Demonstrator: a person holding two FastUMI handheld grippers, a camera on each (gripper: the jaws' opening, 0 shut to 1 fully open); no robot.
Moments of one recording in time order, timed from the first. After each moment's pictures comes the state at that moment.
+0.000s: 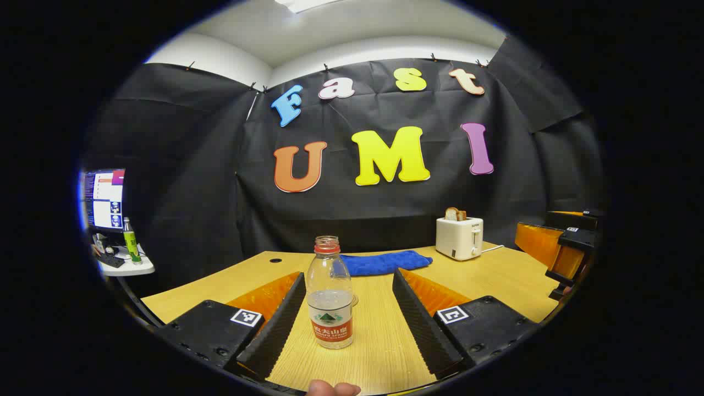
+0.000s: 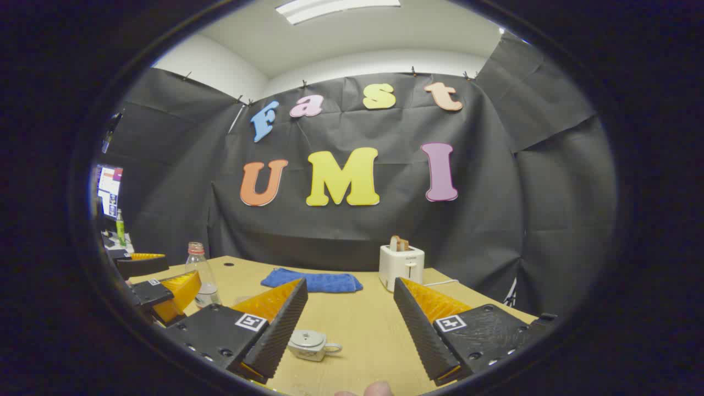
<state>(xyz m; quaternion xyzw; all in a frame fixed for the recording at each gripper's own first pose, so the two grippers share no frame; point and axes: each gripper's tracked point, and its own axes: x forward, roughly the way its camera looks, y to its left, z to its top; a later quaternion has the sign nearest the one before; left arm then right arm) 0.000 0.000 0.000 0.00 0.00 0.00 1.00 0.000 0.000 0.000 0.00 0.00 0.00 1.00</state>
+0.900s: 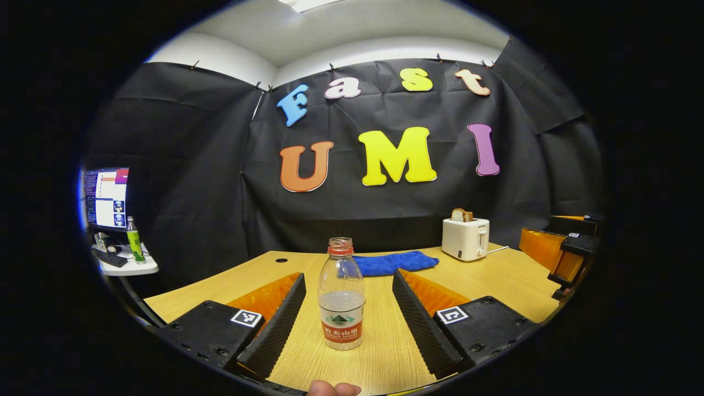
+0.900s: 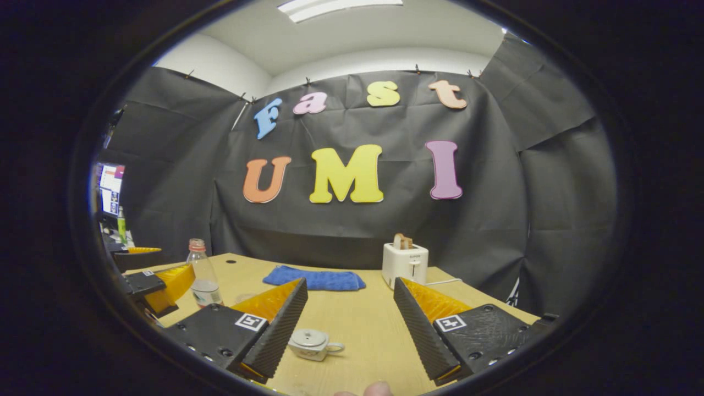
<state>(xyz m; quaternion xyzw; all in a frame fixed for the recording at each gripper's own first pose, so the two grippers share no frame) 0.003 0.017 -0.003 -0.01 0.01 0.02 1.00 0.005 0.006 -0.003 -0.01 0.00 0.01 1.00</state>
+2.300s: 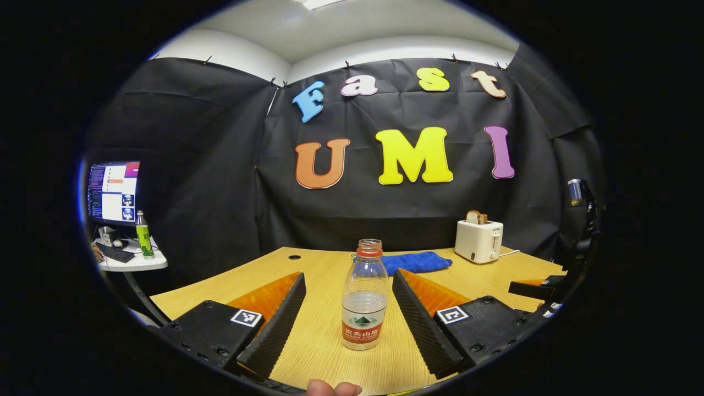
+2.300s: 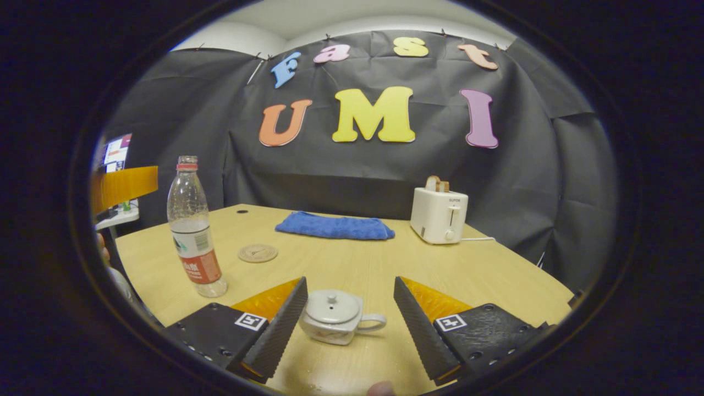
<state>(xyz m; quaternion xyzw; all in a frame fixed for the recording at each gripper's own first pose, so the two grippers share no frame) 0.003 0.048 -0.001 -0.03 0.01 0.05 1.00 0.058 0.054 -0.122 -0.03 0.14 0.06 0.99</state>
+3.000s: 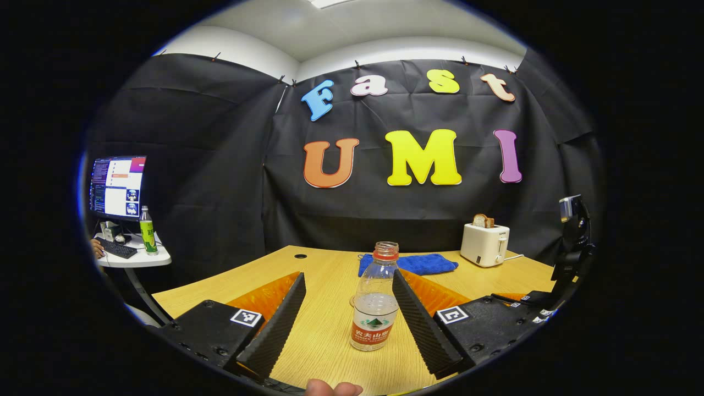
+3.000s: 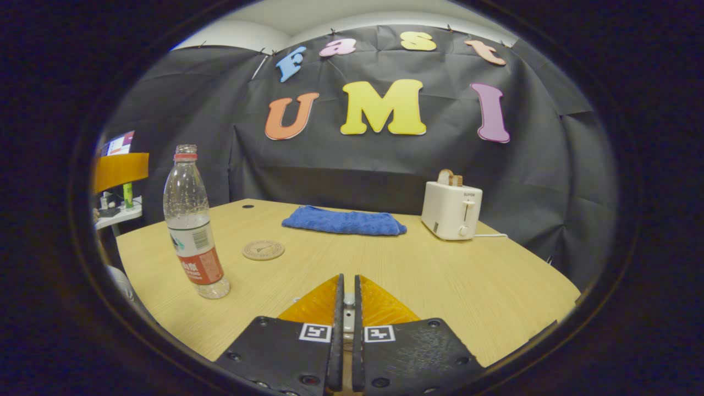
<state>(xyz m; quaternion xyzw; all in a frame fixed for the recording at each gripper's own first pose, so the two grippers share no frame) 0.003 0.063 -0.001 -0.04 0.01 0.06 1.00 0.071 0.069 -0.132 -0.03 0.15 0.08 0.98</state>
